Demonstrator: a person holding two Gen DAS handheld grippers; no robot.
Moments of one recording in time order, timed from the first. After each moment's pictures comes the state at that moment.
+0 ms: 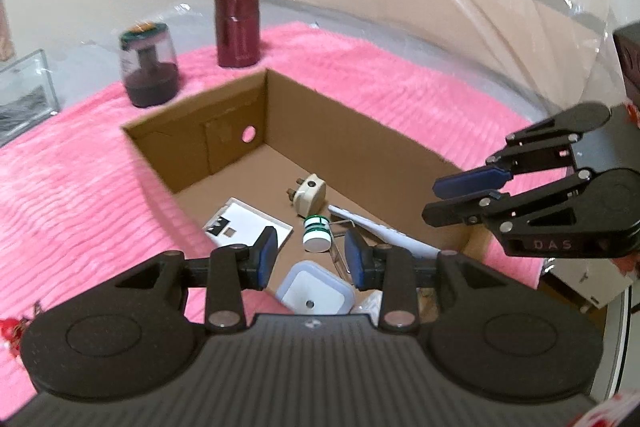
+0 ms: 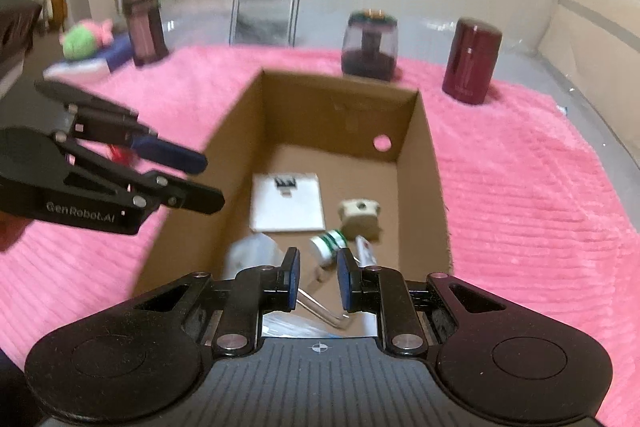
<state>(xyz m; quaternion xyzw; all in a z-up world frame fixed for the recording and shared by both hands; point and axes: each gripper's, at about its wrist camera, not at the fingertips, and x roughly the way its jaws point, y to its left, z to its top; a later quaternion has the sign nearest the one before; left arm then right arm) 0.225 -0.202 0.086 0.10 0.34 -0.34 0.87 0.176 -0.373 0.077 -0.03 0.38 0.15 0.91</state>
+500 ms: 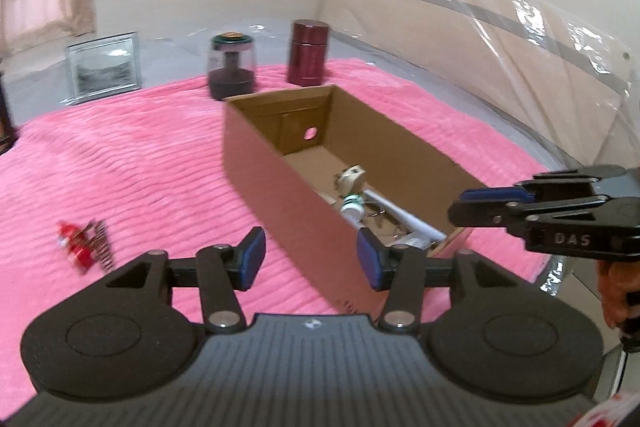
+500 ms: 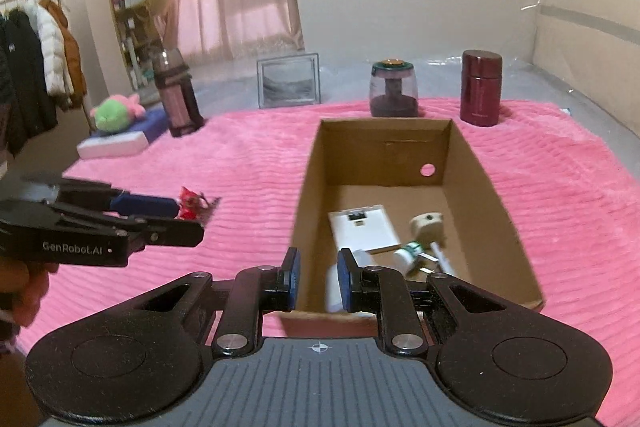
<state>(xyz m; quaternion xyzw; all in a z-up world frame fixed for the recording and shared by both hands) 0.135 -0.104 0.103 0.03 0.32 -0.26 0.91 0.095 -0.323 0.102 0.06 0.30 0.16 0.94</state>
